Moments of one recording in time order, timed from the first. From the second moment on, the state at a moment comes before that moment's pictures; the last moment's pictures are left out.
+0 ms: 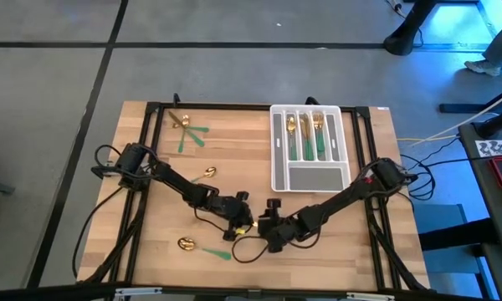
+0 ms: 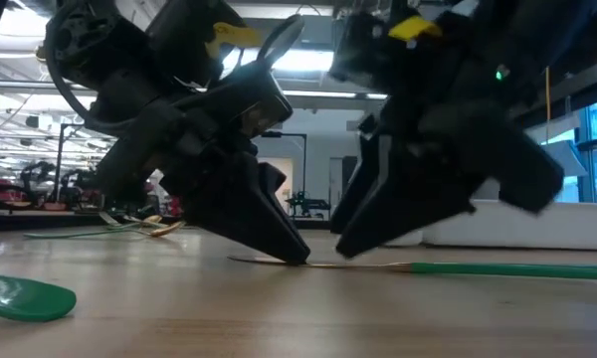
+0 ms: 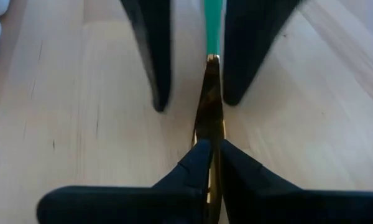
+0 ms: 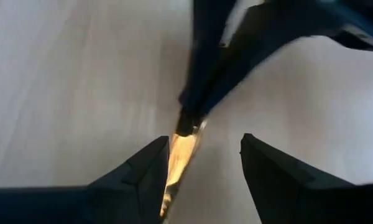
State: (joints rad) left arm -0.29 2.00 0.81 0.44 -0.02 -0.07; right arm 0.49 2.01 1.18 -0.18 0.44 0.22
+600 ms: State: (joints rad) left arm -0.34 1.91 0.80 0.47 -0.03 -0.03; right arm 0.50 2.06 1.23 -0.25 0.46 0.29
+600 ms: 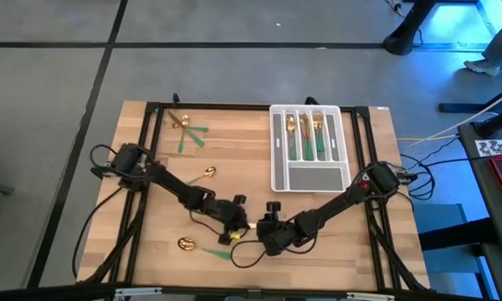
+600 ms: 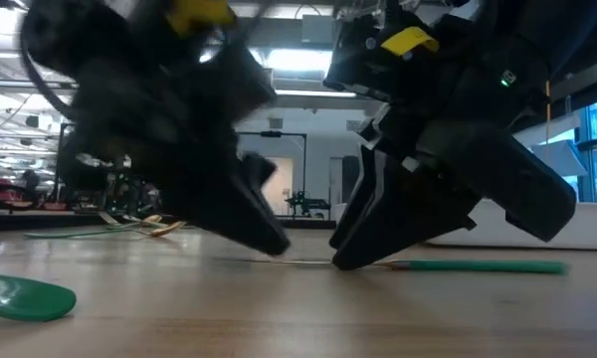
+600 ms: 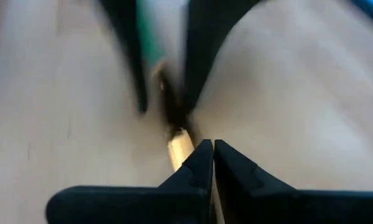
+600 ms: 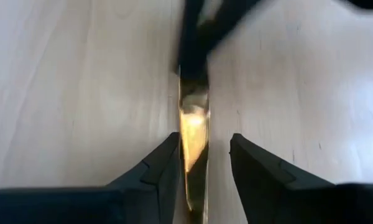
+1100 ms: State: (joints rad) left arm -0.47 1.82 0.81 0.37 -0.21 -0.01; right arm 0.57 1.90 1.07 -0.19 0.52 0.49
